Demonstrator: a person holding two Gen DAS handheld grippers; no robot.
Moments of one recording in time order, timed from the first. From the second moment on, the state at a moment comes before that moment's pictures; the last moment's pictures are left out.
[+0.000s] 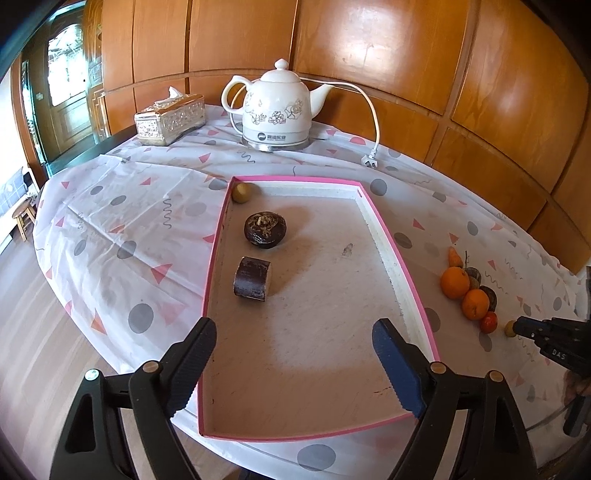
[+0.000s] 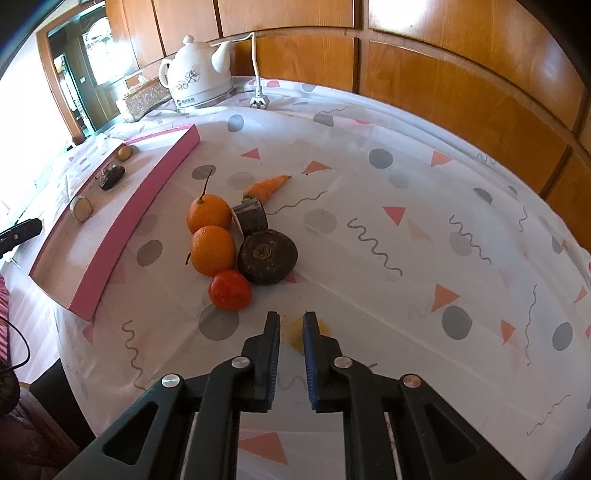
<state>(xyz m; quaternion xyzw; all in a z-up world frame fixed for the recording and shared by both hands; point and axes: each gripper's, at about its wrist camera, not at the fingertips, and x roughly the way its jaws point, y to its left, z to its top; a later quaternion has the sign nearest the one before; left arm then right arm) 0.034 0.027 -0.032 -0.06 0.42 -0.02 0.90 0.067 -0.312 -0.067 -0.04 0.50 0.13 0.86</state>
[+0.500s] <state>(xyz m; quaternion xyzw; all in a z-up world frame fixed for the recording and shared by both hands) 0.035 0.021 -0.035 -0.05 0.43 -0.02 0.90 0.074 -0.312 -0.069 -0.05 0.49 0.12 0.86</state>
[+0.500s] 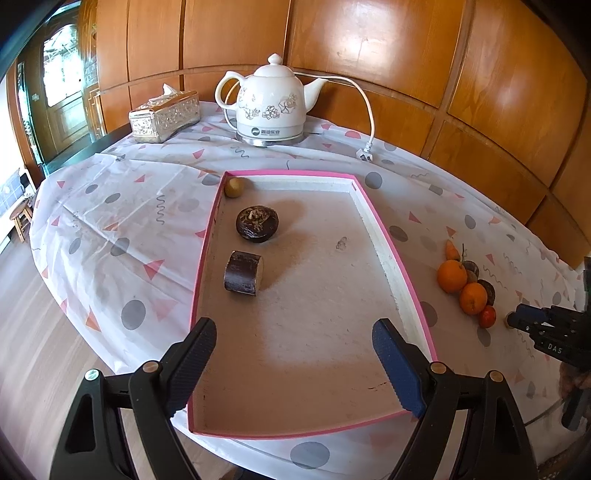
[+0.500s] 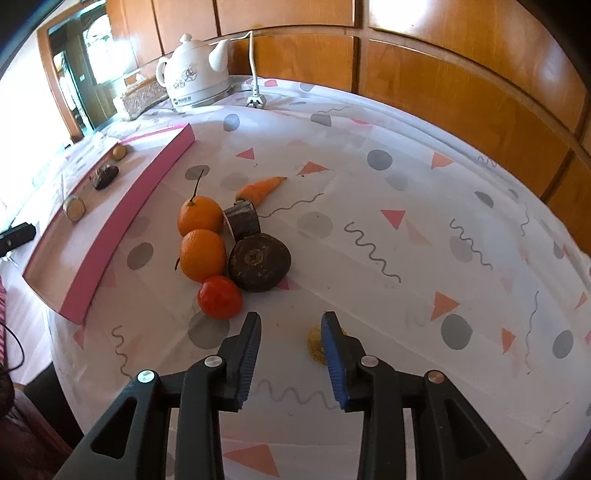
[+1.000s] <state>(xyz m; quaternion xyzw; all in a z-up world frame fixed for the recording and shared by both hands) 0.034 0.024 -0.034 -0.06 0.43 -0.02 0.90 0.083 -0.327 -0.092 -0.10 0.52 0.05 0.85</state>
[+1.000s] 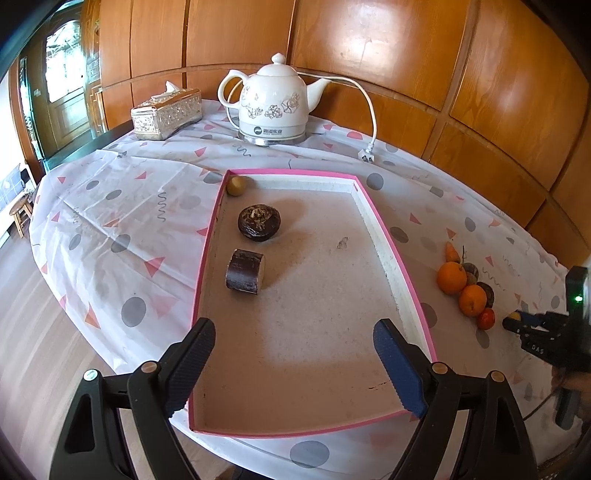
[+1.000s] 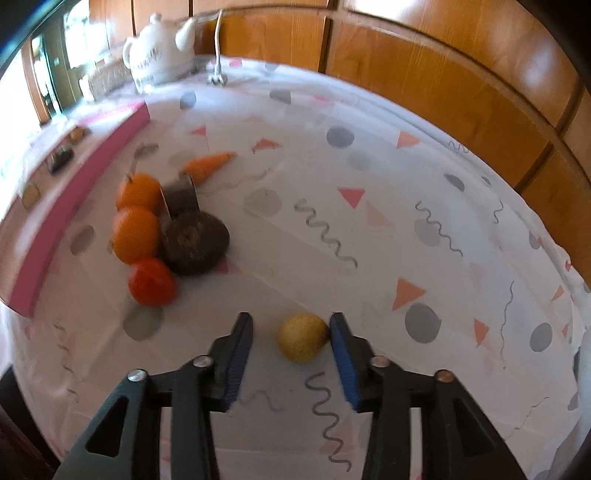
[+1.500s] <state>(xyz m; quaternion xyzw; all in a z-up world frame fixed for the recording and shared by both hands) 0.025 0.039 -0.028 -0.07 0.41 -0.01 0.91 0.055 -0.281 -0.052 -0.08 0.49 0.12 0.86</state>
